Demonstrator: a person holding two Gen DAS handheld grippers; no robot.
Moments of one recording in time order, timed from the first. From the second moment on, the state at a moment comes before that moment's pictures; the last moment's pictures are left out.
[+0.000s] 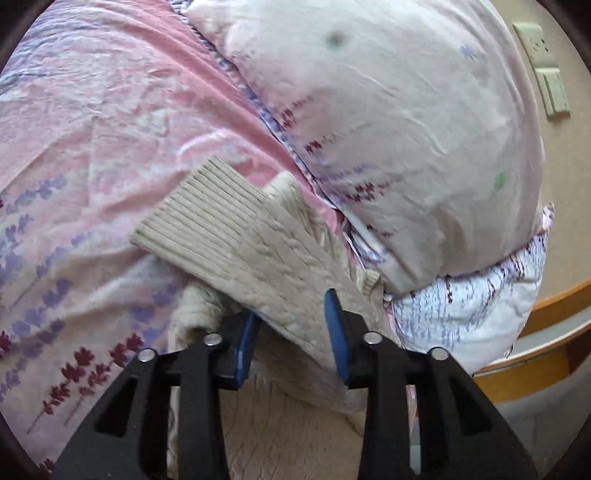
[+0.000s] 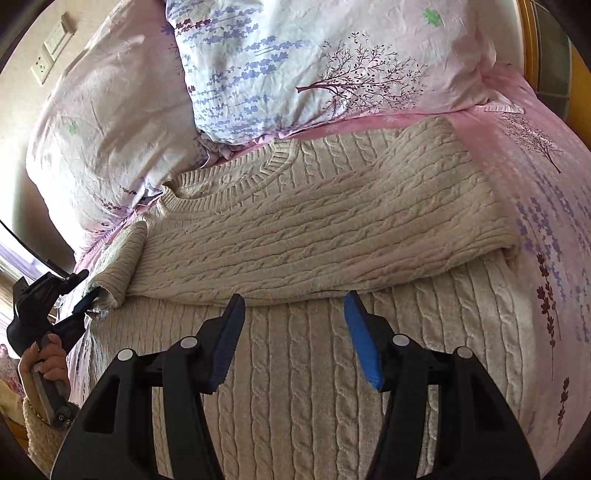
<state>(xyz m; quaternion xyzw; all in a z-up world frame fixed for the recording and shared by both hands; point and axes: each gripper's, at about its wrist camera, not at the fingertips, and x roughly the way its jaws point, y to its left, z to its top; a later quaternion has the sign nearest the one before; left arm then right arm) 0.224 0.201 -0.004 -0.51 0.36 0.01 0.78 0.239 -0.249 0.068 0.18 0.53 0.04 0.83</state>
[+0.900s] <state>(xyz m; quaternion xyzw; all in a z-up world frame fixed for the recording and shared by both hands) 0.217 0.058 0.074 -0.13 0.38 -0.16 0.90 0.264 -0.309 0.075 0.28 0.51 0.09 0.80</state>
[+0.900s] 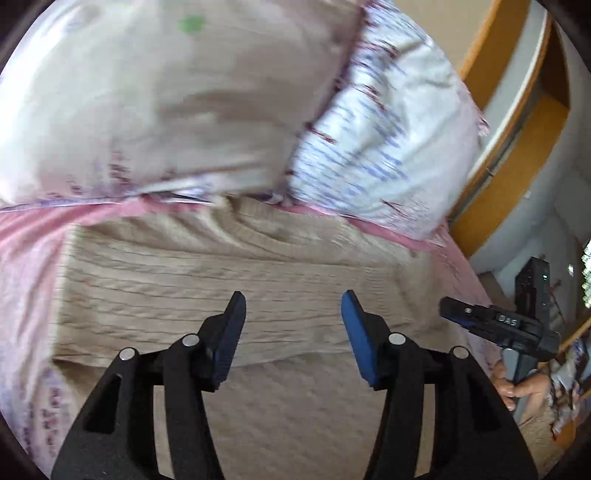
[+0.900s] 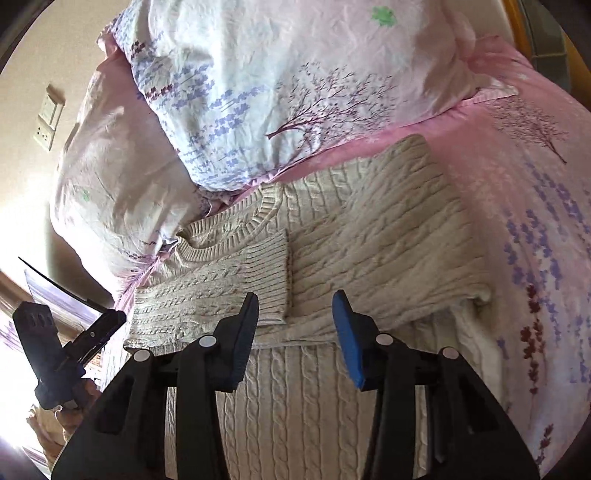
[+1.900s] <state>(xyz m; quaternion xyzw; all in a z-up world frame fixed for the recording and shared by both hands) 0.135 0.157 0.035 -0.13 0.42 -0.11 0.89 0.196 -0.336 0.103 0.24 0.50 0.03 0.83</state>
